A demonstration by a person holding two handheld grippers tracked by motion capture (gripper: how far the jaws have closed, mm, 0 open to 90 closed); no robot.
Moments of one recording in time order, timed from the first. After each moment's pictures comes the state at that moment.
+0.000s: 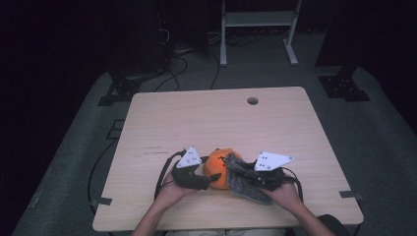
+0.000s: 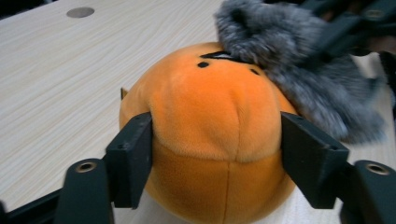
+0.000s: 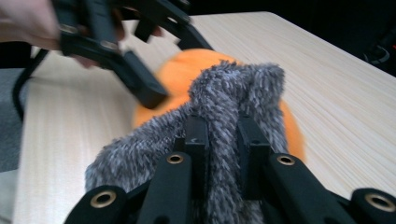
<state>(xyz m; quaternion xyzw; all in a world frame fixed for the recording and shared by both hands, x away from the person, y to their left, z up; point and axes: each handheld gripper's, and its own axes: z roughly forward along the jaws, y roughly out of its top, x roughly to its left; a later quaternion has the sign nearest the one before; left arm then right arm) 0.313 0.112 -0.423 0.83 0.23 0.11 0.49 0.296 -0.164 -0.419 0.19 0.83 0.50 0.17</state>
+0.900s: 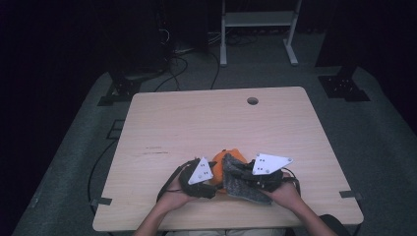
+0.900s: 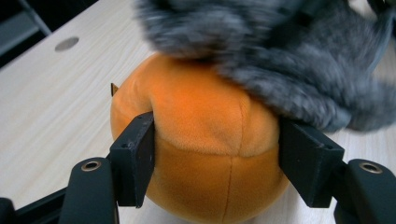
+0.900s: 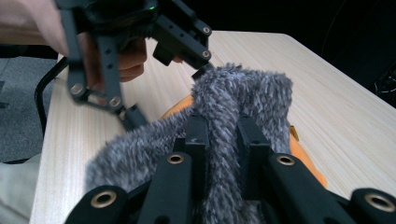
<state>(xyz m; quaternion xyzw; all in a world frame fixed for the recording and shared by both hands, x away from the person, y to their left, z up) 0.290 0.089 -0.425 0.87 0.11 0.19 0.44 0.289 -0.154 -0.404 0.12 0.83 0.51 0.17</state>
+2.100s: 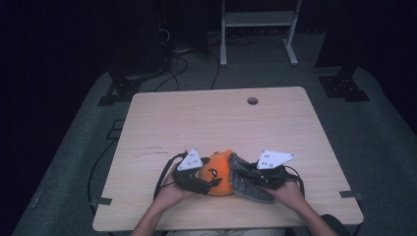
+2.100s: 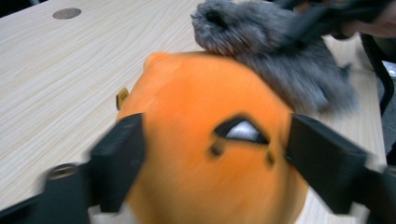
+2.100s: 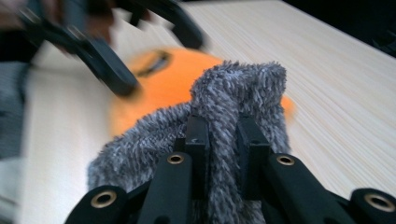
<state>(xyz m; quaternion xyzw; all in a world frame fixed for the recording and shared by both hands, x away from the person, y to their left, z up) 0.308 0.104 -0.424 0.85 0.21 0.12 0.47 0.297 -0.167 -0.417 0.17 0.84 0.50 0.14</state>
